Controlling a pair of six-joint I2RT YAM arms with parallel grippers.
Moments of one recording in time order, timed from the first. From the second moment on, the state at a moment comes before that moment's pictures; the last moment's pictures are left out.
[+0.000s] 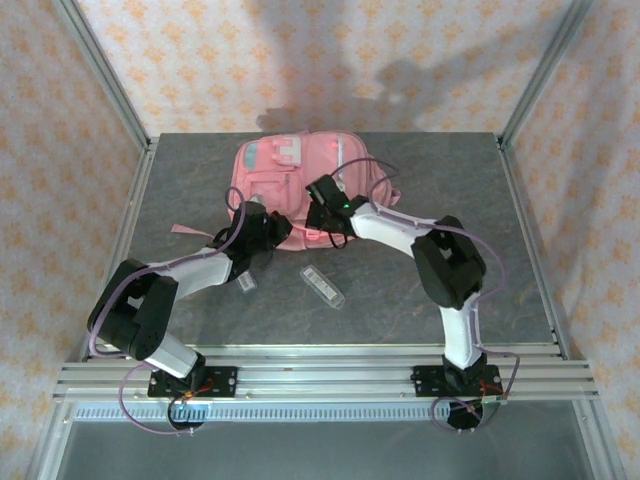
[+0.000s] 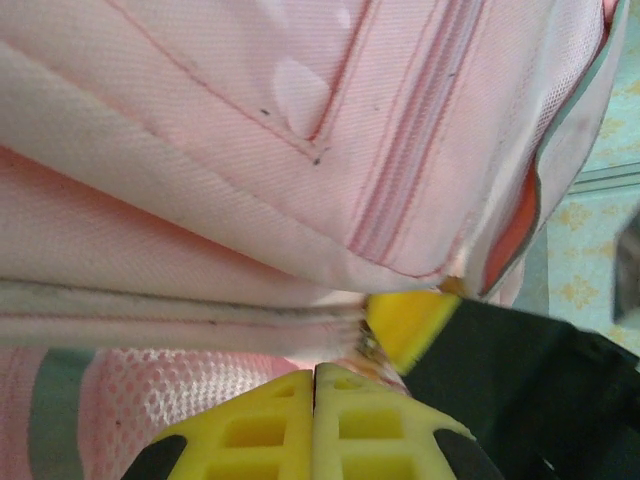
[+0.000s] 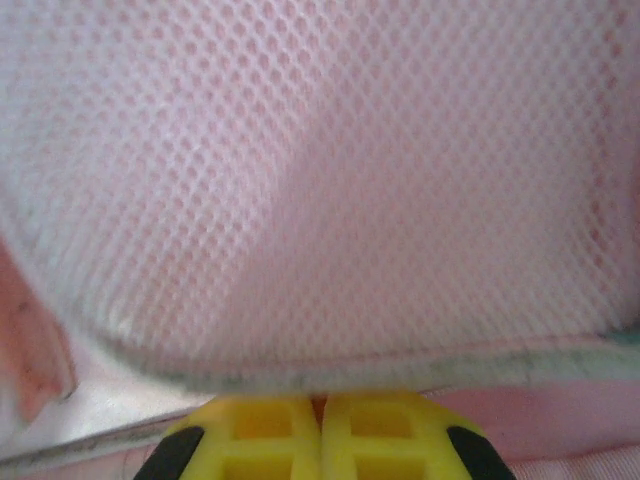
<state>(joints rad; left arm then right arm) -0.39 1.53 0.71 0.26 0.11 -1.04 0.70 1.97 1.43 -0.35 0.12 0.75</state>
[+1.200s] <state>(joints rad) -0.23 1.67 0.90 0.05 0.00 -0.85 0.70 1.57 0.86 0.15 0.16 0.74</state>
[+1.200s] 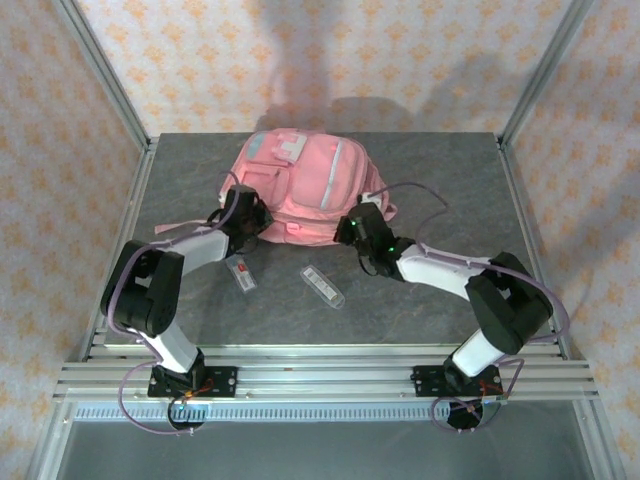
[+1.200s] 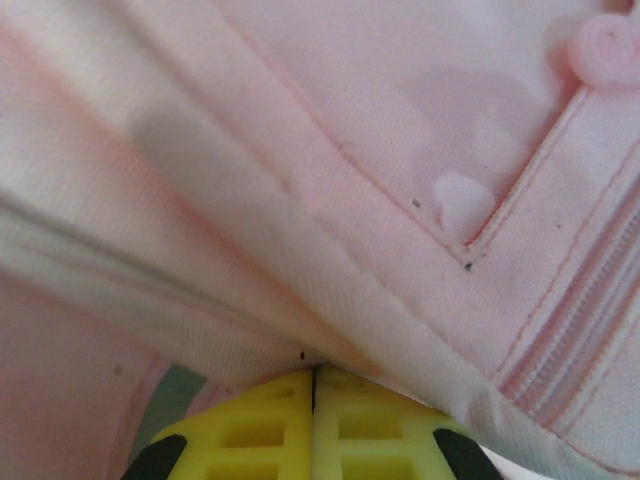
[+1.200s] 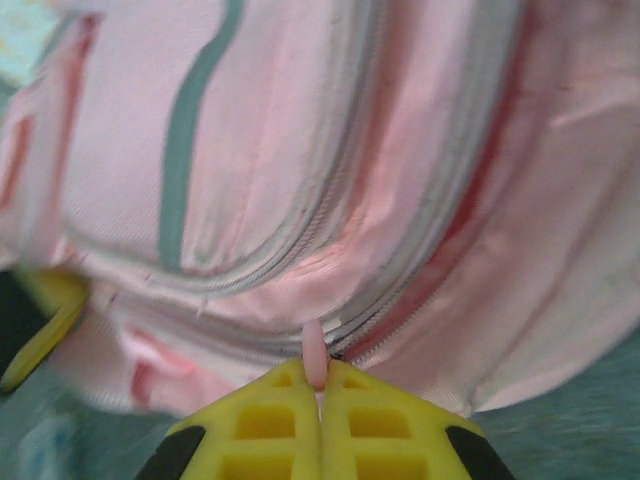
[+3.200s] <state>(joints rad) -0.43 1.66 0.76 0.29 -0.03 -0.99 0.71 1.87 1.31 -0.26 0.01 0.56</state>
